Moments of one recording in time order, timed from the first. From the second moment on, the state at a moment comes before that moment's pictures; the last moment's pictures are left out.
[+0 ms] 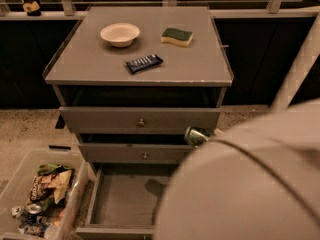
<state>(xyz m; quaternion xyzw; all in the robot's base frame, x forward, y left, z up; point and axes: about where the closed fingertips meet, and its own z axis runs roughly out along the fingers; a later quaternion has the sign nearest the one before) 0.564 -0.200 0.663 -0.40 0.74 -0.27 0.47</state>
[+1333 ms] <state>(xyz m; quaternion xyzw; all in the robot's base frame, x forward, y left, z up) 0.482 -0.370 0.746 -0.28 0.69 -0.40 0.53</state>
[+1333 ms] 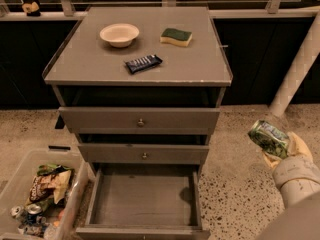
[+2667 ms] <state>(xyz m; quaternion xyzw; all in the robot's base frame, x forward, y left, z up) 0.512 -0.338 0.682 -0.37 0.76 -0.27 0.47</state>
